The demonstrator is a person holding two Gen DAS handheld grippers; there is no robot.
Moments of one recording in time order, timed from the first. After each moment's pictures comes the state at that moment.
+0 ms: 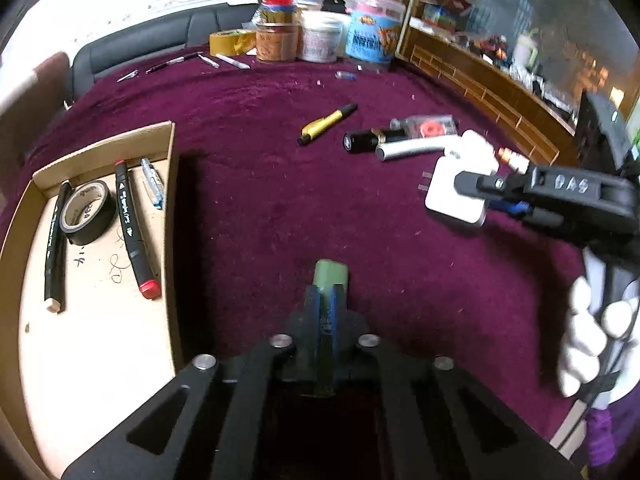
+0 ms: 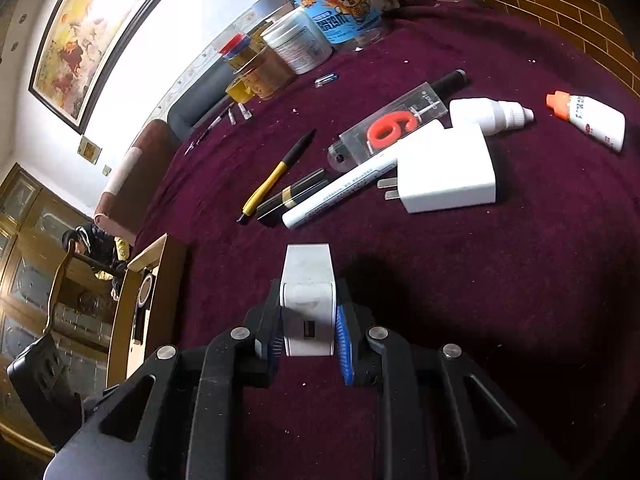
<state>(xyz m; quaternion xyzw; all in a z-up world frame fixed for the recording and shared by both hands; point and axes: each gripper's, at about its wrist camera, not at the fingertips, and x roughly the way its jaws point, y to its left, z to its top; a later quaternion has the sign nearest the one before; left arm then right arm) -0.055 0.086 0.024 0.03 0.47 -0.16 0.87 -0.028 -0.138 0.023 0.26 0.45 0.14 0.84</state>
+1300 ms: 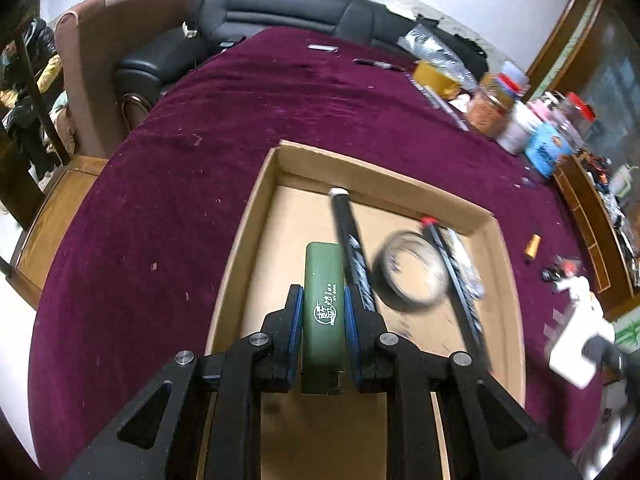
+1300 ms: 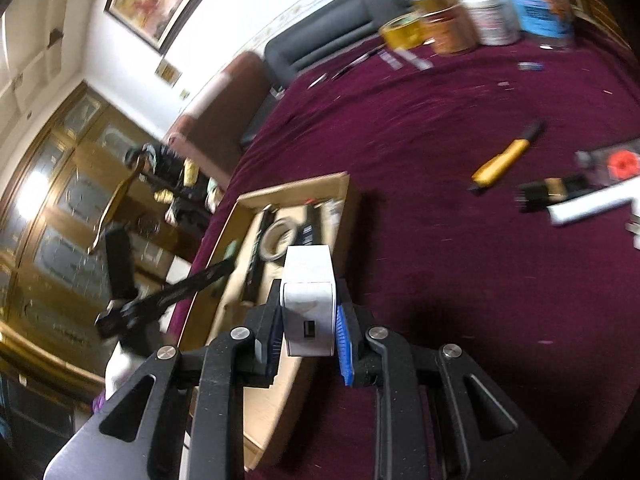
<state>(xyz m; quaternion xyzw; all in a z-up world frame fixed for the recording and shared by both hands) 0.021 0.329 0.028 -0.13 0.48 -0.01 0.86 -0.007 0.045 0.065 0.19 0.48 0.32 0.80</state>
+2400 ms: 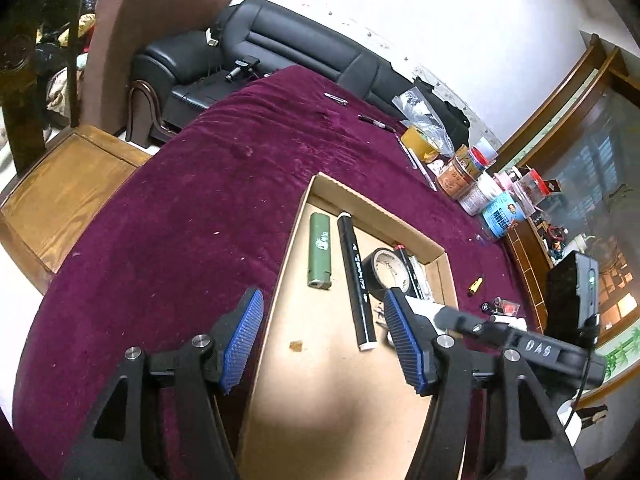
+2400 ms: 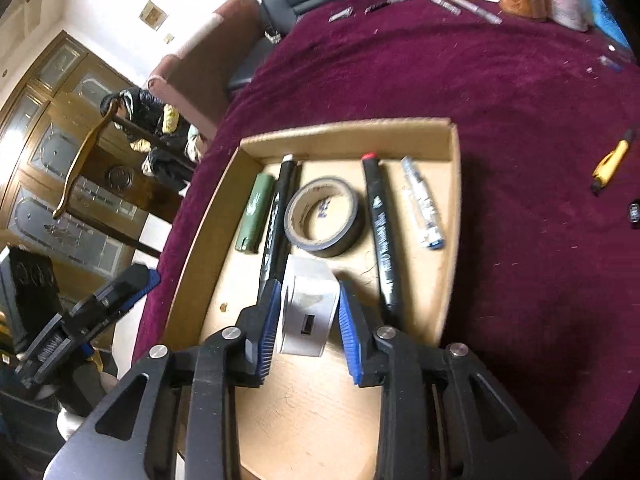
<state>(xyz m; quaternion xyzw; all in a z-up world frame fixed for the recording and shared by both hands) -0.063 0.388 0.061 -0.26 0.40 -0.03 0.88 0.021 0.133 0.041 0.13 0.53 0.29 0.78</state>
